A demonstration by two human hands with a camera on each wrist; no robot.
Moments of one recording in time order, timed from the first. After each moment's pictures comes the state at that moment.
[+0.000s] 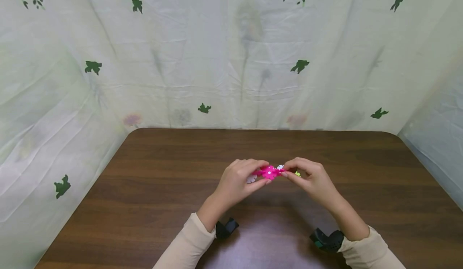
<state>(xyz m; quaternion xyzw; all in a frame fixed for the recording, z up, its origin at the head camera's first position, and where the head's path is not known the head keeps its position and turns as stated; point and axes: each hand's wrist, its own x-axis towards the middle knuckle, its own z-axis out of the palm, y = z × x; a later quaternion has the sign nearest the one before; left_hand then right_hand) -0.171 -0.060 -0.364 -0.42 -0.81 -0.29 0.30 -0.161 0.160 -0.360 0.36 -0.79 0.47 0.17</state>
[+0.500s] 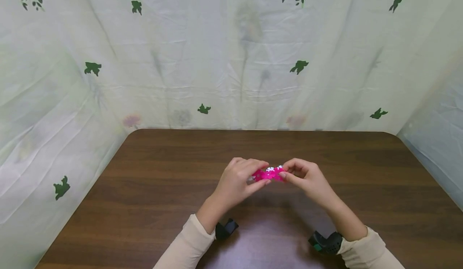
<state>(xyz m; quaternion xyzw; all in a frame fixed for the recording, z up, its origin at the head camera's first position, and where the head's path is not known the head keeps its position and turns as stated) -0.171 -0.059 -0.362 -0.42 -0.81 -0.26 0.31 -0.158 0.156 -0.362 0.27 -0.75 0.61 0.03</state>
